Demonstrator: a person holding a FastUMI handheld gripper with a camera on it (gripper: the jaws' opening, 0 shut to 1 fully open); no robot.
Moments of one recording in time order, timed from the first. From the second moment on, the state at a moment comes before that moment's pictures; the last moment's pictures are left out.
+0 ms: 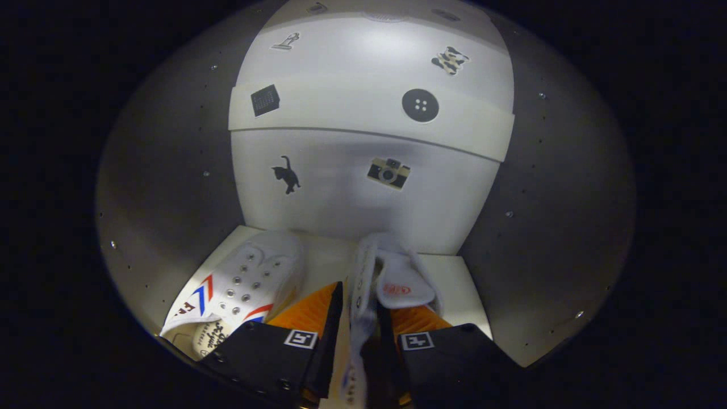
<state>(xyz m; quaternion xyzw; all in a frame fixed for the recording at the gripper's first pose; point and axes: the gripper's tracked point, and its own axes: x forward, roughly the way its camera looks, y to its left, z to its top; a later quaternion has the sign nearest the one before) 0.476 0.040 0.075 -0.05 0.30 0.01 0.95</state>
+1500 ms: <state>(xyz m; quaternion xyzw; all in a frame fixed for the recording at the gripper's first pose) 0.106 0.042 0.236 -0.03 0.06 0.01 1.00</state>
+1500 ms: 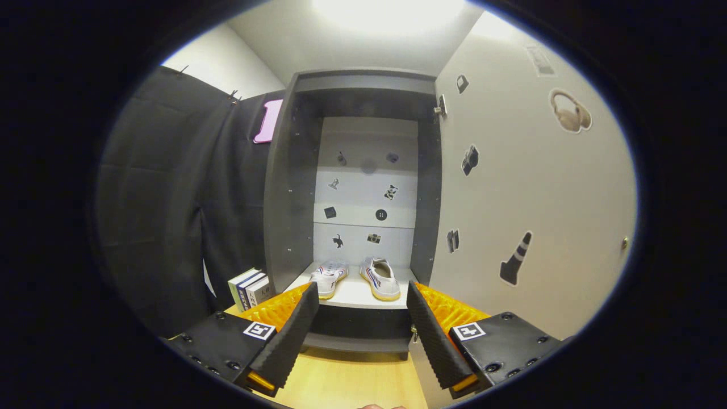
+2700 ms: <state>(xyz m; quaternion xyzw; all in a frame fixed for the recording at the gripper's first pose) -0.080 -0.219 0.283 -0.01 0.03 -0.19 0.98</state>
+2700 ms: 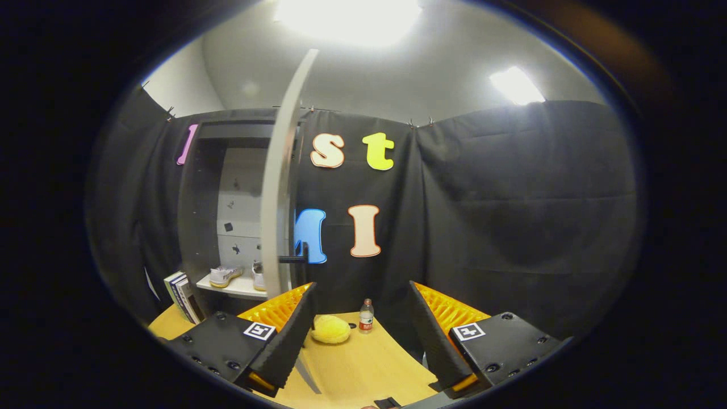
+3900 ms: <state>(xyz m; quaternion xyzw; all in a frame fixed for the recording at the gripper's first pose) 0.020 -0.195 0.230 0.01 0.08 -0.04 1.00</state>
